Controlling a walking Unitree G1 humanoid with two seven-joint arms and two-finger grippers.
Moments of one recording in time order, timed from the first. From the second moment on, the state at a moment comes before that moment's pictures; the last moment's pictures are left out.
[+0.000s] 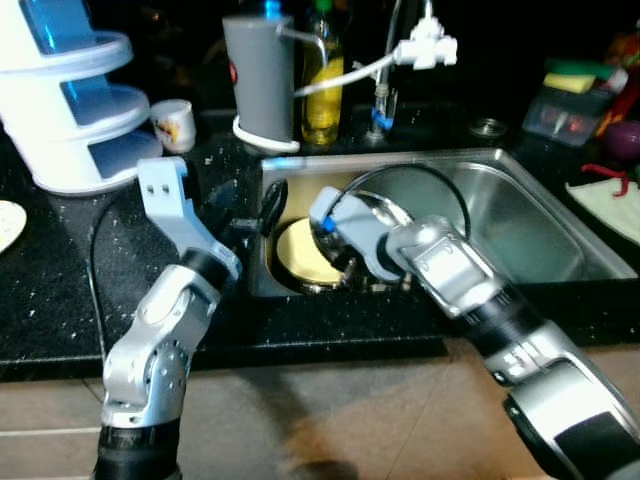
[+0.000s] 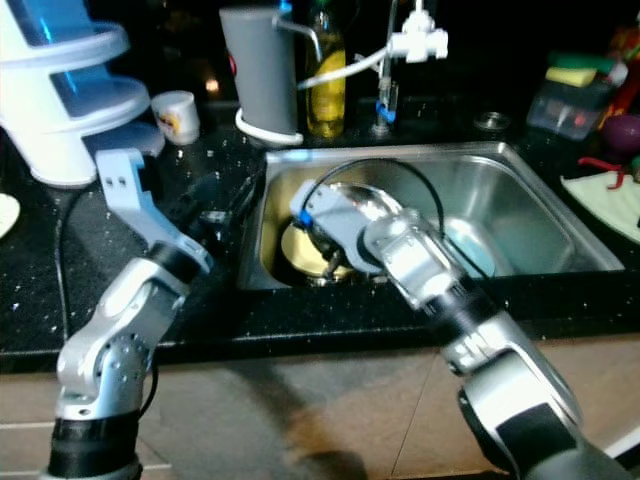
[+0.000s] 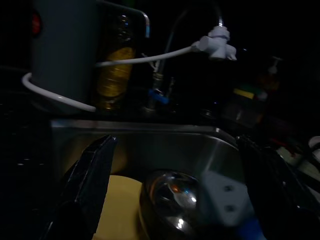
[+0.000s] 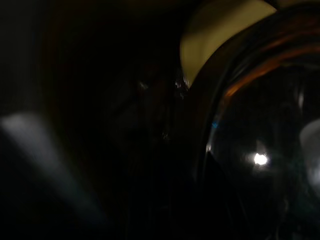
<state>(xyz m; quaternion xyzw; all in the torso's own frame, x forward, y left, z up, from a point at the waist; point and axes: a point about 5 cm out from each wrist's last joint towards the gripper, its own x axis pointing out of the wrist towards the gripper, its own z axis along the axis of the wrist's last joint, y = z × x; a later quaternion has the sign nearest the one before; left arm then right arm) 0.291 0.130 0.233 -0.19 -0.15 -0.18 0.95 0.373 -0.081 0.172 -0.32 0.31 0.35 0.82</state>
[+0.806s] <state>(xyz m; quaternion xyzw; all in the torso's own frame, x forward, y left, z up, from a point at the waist) 0.285 0.124 0.243 -0.18 -0.15 -0.18 0.95 0.390 -0.067 0.146 -0.25 0.28 0.25 0.89</state>
